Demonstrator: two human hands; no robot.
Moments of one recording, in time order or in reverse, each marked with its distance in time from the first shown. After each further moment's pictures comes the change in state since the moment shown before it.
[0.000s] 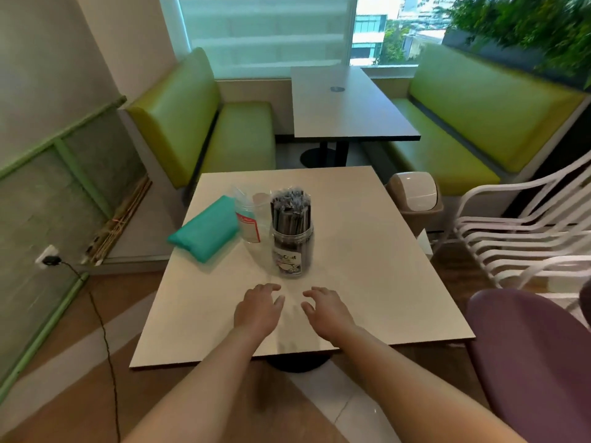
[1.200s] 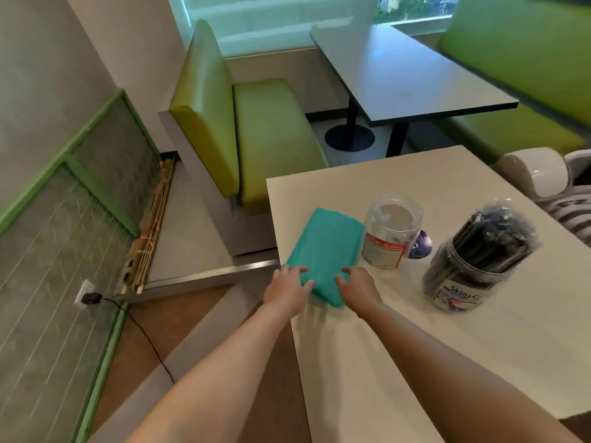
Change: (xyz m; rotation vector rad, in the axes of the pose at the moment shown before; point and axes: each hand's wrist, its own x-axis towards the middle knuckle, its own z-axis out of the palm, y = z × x) left_hand 0.239 -0.259 -0.166 0.022 -0.172 0.108; right_hand 0.254 -0.264 0.134 0.329 0.188 0.404
